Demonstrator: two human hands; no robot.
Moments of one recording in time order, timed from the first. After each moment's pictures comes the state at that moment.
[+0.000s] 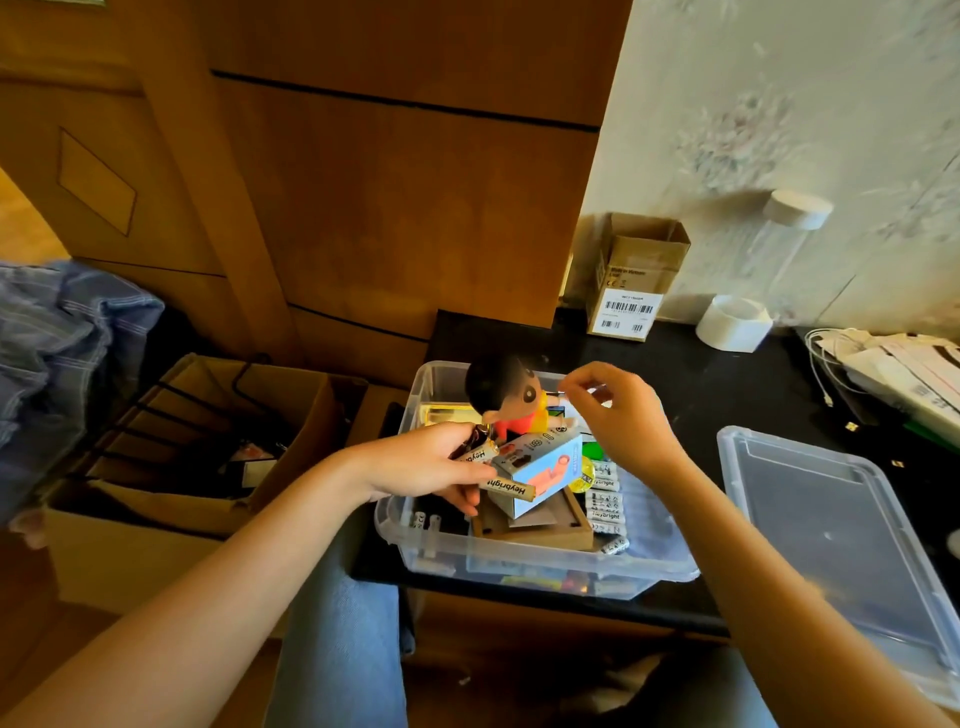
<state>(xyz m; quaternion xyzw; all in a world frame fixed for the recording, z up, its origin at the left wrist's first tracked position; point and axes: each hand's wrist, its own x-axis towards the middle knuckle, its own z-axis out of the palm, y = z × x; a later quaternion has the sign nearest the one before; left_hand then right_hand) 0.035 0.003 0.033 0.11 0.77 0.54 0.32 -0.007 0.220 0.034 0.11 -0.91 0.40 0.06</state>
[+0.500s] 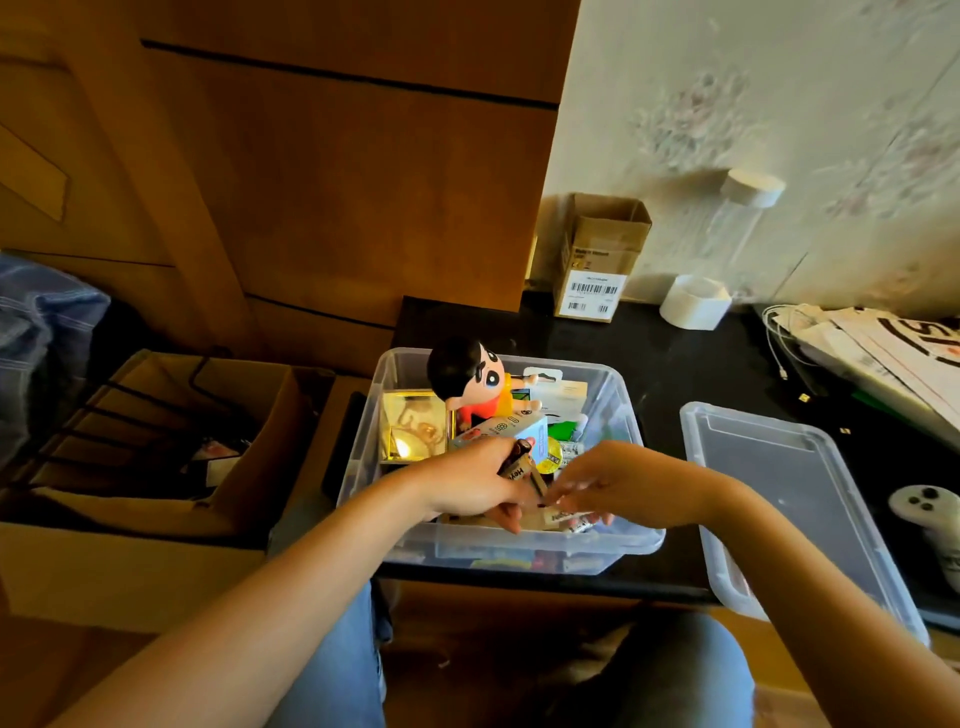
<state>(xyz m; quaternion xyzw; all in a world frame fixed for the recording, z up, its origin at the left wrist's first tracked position) 0.041 0.075 0.014 0.13 0.77 0.52 0.34 0.034 0.269 0.034 0.24 -0.89 0.24 -0.29</state>
